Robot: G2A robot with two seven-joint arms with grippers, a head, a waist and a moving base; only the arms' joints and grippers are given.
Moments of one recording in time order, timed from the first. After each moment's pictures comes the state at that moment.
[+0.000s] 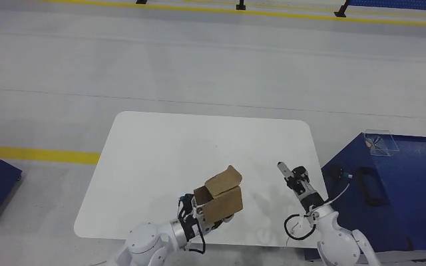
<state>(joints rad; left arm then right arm) 1.39 -1.22 -0.99 -1.86 -0.78 0.43 -0.31 -1.68 -1.11 1.56 -1.95 -0.34 -0.06 0.09</state>
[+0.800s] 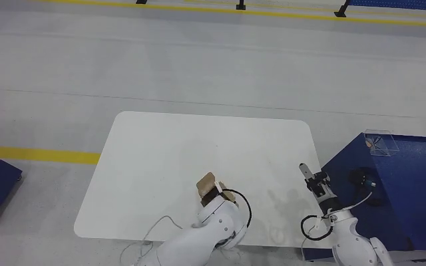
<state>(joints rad) 0.88 -1.57 -0.60 -1.53 -1.73 -0.12 1.41 -1.74 -1.12 1.67 -1.92 -0.33 -0.08 0.11</state>
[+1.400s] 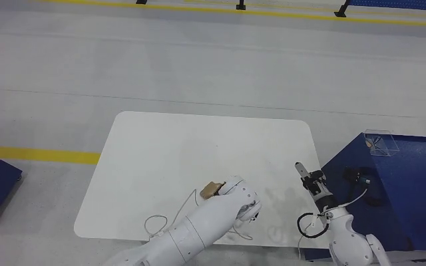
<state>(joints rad) 0.66 -1.74 -0.49 -1.09 -1.90 -0.03 1.36 -1.71 -1.13 1.66 -1.92 -0.34 -0.05 0.14</state>
